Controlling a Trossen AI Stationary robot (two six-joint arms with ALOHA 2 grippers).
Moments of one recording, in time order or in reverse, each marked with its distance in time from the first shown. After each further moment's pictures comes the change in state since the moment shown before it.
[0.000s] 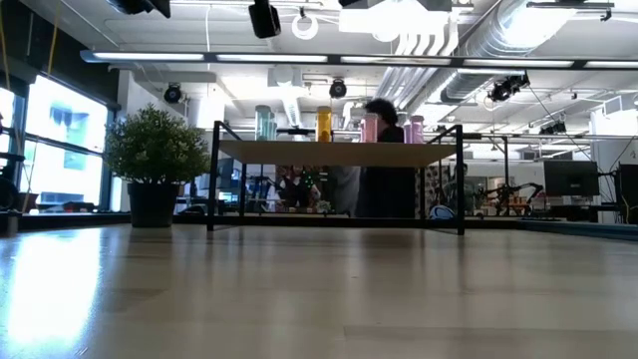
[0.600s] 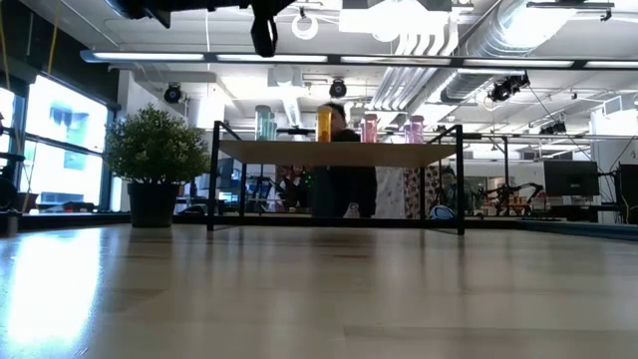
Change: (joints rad) left arm 0.065 -0.015 -0.001 -0.117 0.020 0.418; right arm 0.000 -0.031 0.000 0.011 0.000 0.815
